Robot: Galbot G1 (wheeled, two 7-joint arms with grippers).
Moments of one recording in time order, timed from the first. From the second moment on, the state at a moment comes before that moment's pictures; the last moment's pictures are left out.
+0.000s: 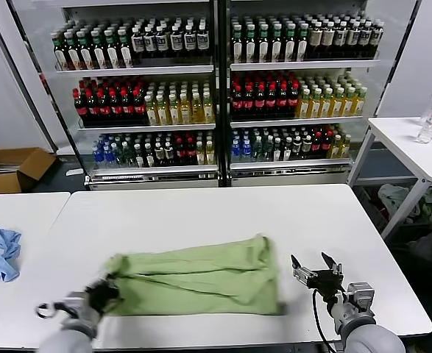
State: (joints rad) left arm 1.43 -1.05 -0.65 -1.92 -0.51 0.45 -0.20; right arm -1.44 1.01 0.45 2.12 0.63 -0.41 0.26
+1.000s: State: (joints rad) left arm 1.28 -1.26 -0.35 -2.07 -1.09 0.52 -0.20; right arm -1.41 1.00 0.43 2.09 0.62 -0.35 0.24
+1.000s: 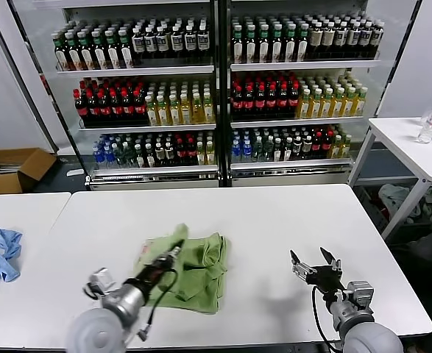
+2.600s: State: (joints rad) left arm 1.31 -1.22 -0.51 -1.86 -0.84 0.56 -0.03; right arm -1.43 1.01 0.45 2.10 0.62 -0.32 0.23
